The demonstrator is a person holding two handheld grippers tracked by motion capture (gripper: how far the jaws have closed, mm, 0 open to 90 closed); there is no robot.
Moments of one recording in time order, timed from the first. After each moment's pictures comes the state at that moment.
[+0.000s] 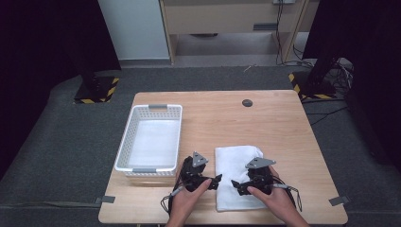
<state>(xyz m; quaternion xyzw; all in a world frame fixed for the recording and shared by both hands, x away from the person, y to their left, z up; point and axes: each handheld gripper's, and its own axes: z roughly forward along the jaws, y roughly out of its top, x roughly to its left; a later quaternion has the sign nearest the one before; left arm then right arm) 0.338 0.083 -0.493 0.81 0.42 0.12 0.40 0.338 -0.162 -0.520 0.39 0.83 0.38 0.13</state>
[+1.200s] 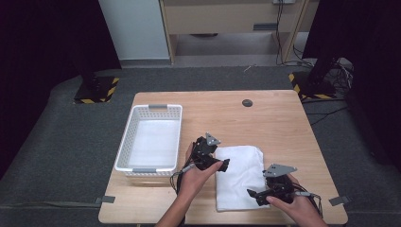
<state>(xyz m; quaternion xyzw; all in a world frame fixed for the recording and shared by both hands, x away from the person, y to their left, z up) 0.389 0.050 -0.465 0.84 0.38 0.13 0.36 0.307 -0.207 -0.502 0.36 0.85 0.37 0.12</state>
